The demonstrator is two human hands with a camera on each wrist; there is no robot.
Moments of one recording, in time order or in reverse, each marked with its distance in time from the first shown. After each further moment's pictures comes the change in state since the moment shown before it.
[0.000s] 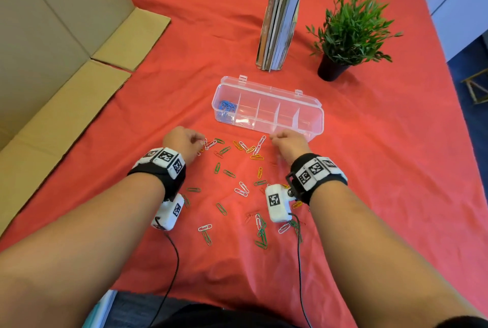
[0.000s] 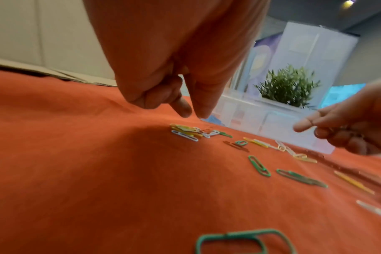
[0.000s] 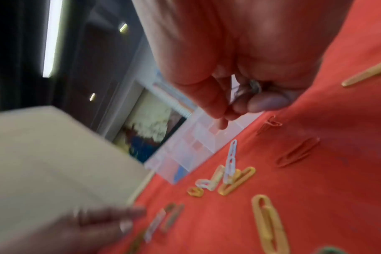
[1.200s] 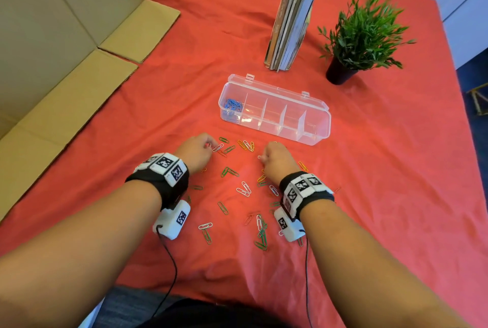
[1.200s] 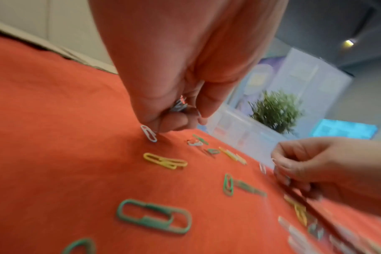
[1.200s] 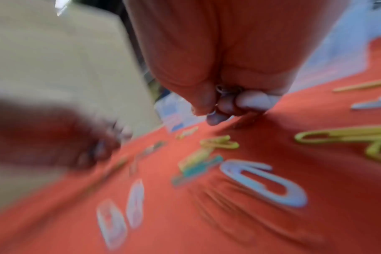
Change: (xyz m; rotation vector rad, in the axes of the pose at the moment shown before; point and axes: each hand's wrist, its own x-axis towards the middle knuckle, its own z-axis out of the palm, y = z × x) left_hand -0.015 0.005 0.012 -0.146 -0.204 -0.048; right_hand -0.010 0.027 0.026 -0.713 -0.083 -0.330
